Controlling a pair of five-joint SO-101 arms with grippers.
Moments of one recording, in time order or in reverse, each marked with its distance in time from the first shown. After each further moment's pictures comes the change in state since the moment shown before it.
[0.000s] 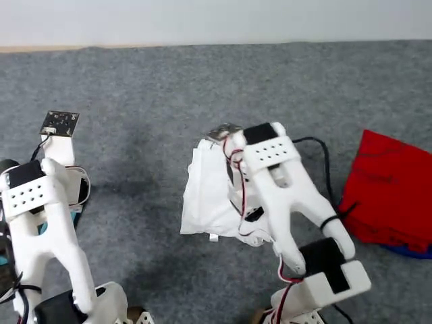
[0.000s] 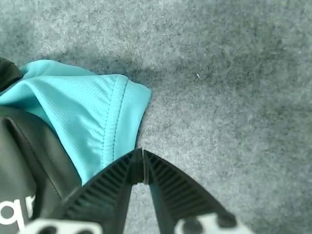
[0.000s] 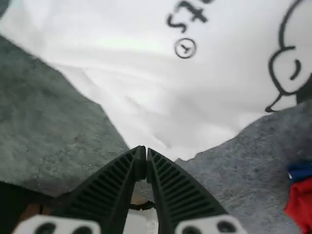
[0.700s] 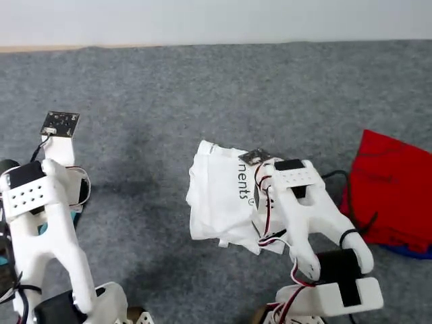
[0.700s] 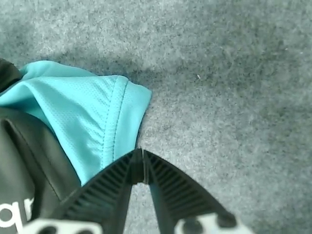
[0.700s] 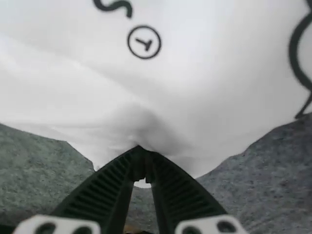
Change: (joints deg) left arm 0.4 0.0 0.7 -1.1 0.0; right arm 9.8 -3.5 24.7 -19.6 2.3
